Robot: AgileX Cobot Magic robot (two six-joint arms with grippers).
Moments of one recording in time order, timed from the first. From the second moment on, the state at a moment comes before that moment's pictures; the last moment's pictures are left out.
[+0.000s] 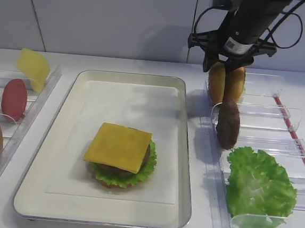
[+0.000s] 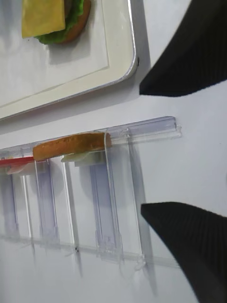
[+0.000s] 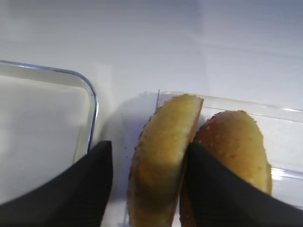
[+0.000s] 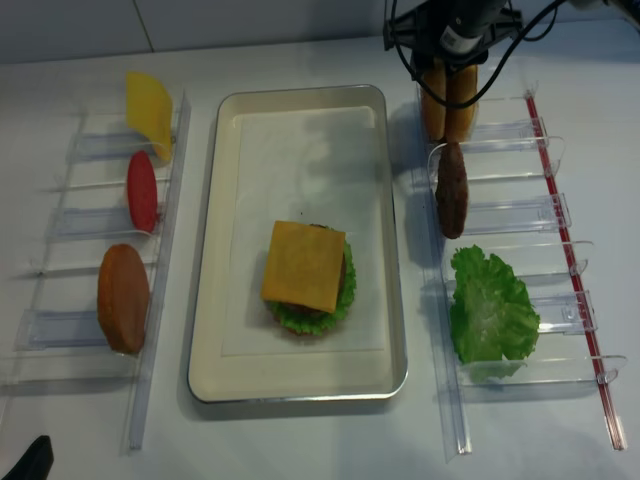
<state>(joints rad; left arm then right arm) -0.05 -0.02 -0.49 0.00 1.19 0.00 0.29 2.00 -1.68 0.10 0.87 0.13</state>
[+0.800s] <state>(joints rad) -0.05 -0.02 -0.49 0.00 1.19 0.00 0.29 2.02 -1.70 0.09 0.88 0.14</state>
